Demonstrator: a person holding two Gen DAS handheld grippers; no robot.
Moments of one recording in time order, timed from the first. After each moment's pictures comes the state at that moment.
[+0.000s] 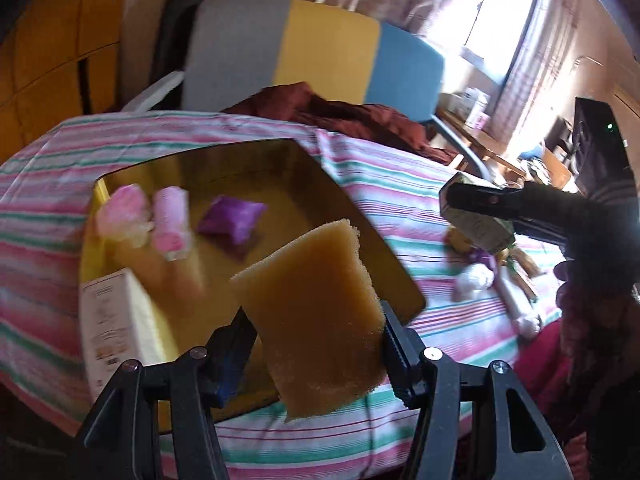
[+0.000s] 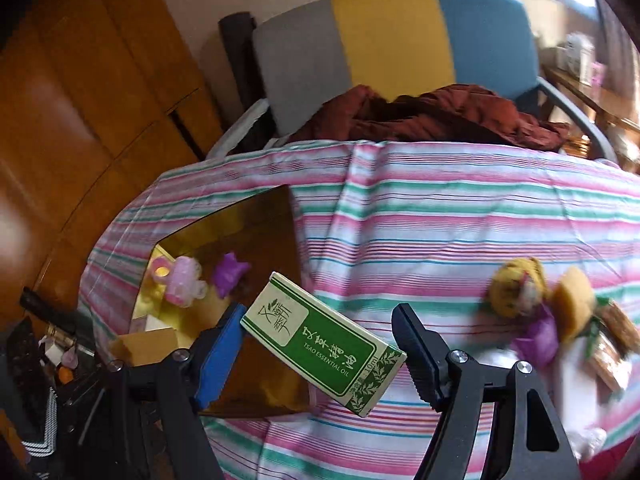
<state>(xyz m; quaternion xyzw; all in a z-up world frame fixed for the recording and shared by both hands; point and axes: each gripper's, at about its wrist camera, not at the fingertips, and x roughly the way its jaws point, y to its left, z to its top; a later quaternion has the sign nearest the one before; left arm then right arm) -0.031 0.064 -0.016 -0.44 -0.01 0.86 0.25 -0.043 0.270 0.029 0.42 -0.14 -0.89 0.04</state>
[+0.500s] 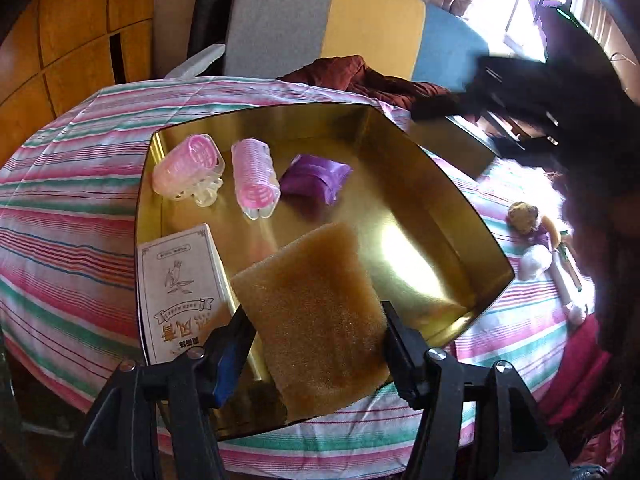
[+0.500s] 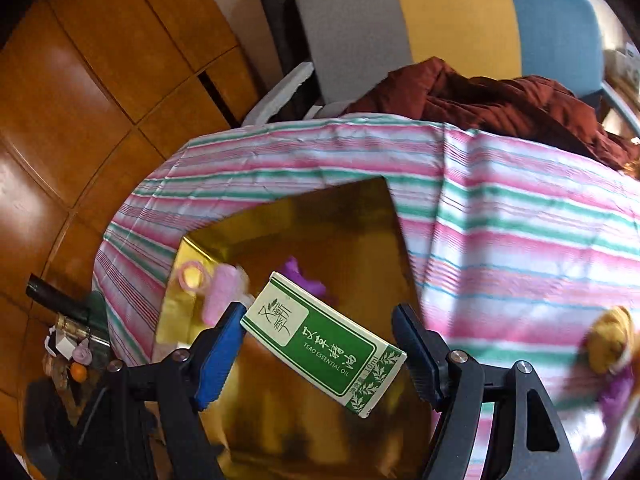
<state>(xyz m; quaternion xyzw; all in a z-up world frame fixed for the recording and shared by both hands) -0.045 0.019 -0.048 -0.47 0.01 0.86 0.20 -0.137 0.199 0.010 0.47 -0.14 -0.87 0.10</state>
